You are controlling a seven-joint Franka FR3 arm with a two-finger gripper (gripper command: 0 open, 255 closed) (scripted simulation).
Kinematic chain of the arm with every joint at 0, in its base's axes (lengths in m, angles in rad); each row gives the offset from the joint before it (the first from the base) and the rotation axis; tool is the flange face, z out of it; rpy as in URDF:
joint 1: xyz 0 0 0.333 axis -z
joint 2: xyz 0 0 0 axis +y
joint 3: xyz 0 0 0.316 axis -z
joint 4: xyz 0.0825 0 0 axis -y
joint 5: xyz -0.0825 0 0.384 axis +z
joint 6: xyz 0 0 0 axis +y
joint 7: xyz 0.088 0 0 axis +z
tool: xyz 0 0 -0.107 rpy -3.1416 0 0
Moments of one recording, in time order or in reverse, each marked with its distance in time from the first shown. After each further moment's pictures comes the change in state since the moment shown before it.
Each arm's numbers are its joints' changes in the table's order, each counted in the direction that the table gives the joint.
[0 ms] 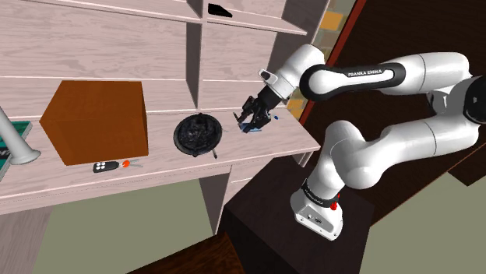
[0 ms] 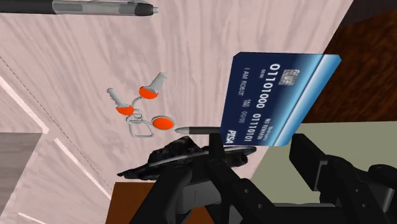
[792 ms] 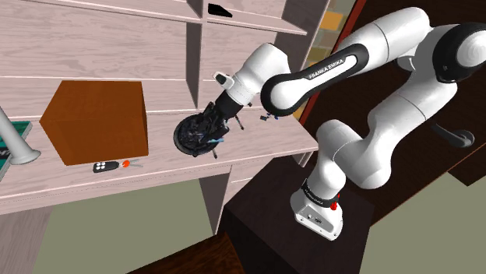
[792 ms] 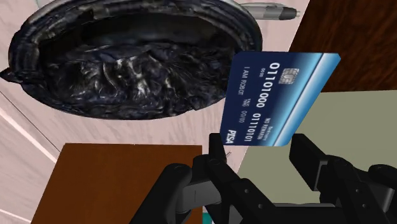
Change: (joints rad) arm -0.432 0.445 -0.091 0.191 0.196 -0.351 -0.214
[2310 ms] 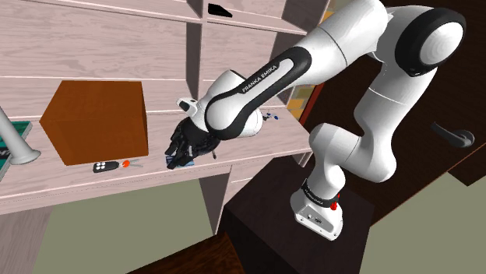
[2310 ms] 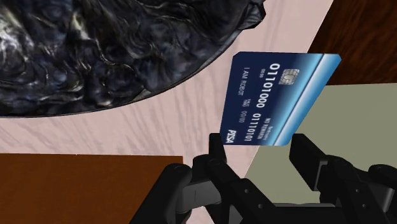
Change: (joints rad) arm -0.644 0.442 0.369 0.223 0.663 -0.219 0.396
